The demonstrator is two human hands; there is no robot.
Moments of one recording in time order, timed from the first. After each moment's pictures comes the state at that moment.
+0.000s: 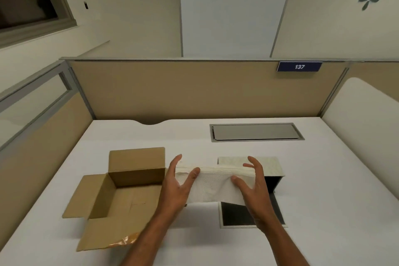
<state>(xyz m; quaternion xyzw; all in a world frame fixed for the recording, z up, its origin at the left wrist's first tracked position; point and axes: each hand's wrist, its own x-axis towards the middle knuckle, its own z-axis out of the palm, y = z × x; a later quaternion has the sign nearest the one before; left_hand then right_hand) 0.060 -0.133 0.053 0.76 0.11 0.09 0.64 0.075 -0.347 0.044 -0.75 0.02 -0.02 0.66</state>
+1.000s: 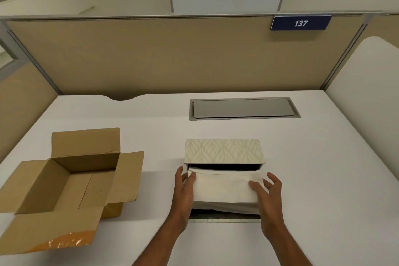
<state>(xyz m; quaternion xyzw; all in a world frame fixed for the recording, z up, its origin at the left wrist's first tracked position) 0.109 -0.276 -0.079 0.63 0.26 -0.05 0.73 0.122 -0.489 -0.088 -0.65 0.25 0.03 0.72</state>
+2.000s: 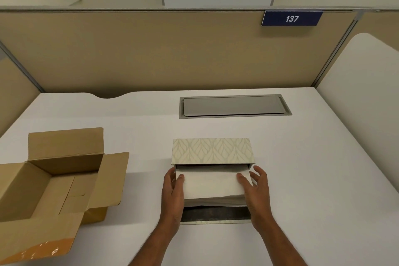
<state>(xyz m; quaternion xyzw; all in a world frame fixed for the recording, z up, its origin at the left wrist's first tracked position) 0.115 -0.286 -0.096 0.65 0.29 0.01 0.70 0.144 -0.491 -0.098 -0.67 0.23 0.03 0.70</state>
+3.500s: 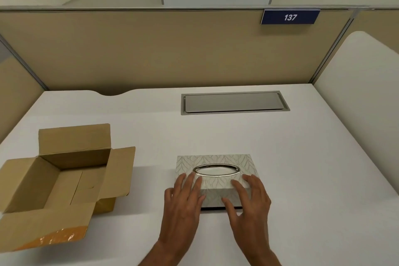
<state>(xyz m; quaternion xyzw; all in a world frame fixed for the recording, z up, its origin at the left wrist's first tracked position) 0.052 -0.289 -0.067 0.98 -0.07 0.11 0.14 0.063 -0.473 -0.092 -0.93 -0.05 -0.17 0.31</state>
